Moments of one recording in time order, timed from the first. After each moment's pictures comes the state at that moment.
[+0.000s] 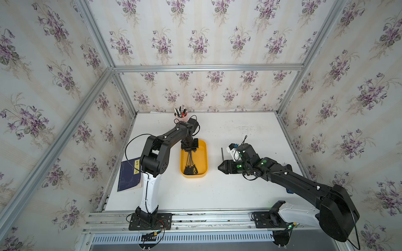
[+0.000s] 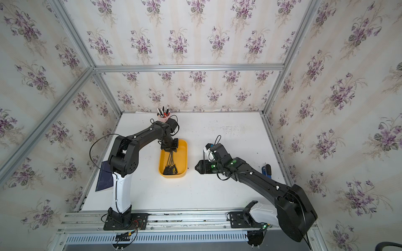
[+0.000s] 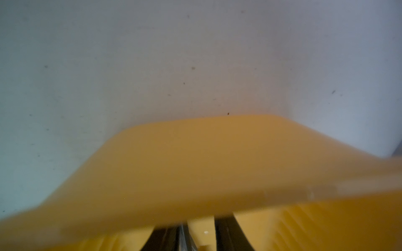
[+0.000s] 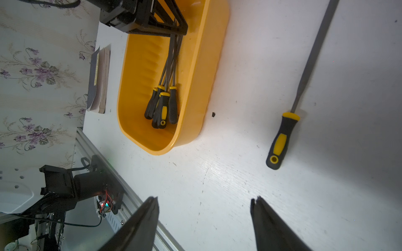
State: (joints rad) left arm -0.41 2.15 1.68 -0.99 0.12 -0.46; right arm 0.67 1.23 0.73 -0.38 -0.35 0.56
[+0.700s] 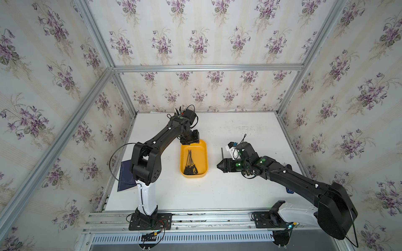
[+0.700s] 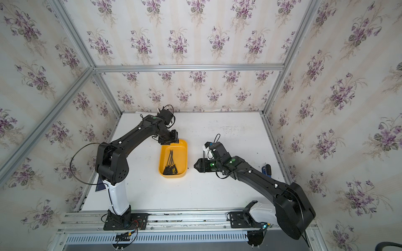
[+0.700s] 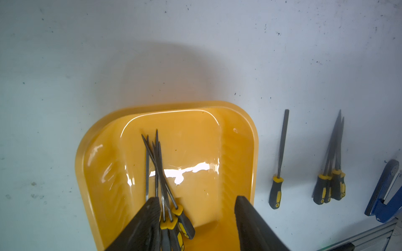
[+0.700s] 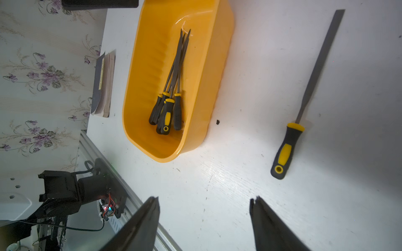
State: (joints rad) left arm -0.41 1.94 1.69 -1.03 0.16 -0.48; right arm 0.67 1.26 0.76 -0.36 -0.35 0.57
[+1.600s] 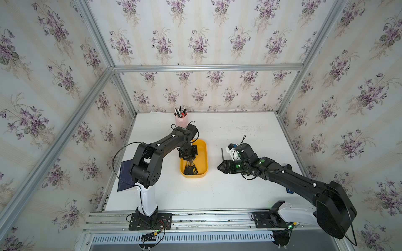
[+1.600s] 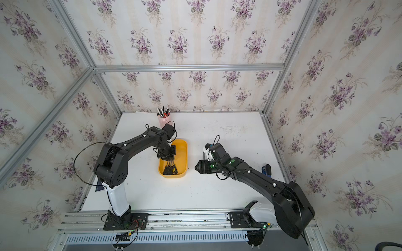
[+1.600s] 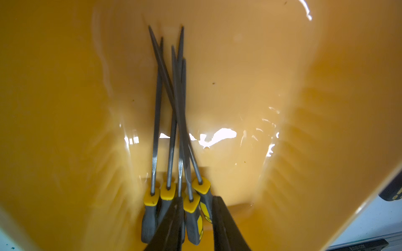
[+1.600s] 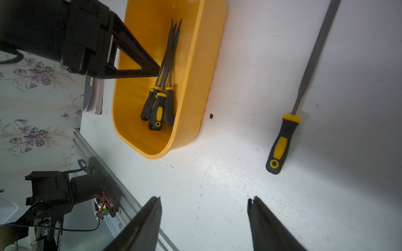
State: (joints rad) left arm -0.45 1.93 1.43 -1.01 0.16 -0.57; right arm 0.67 1.27 0.73 -0.36 -0.35 0.56
